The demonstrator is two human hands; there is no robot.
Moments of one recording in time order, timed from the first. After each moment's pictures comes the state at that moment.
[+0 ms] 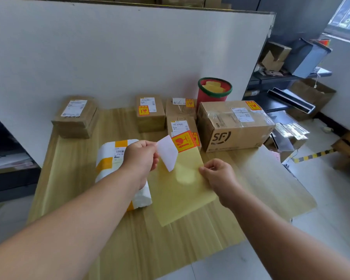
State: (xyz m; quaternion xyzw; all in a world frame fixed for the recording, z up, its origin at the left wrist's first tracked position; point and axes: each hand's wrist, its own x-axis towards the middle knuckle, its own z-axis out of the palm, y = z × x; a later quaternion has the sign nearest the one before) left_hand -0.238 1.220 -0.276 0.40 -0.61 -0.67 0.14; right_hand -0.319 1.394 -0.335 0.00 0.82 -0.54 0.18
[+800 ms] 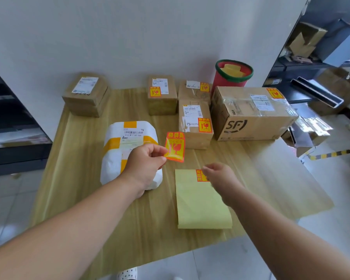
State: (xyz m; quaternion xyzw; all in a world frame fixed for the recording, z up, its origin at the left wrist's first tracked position) left_hand -0.201 1.230 -0.315 0.33 -0.67 -0.65 0.12; right_hand -0.312 1.393 -0.364 0.00 0.86 -0.42 0.29
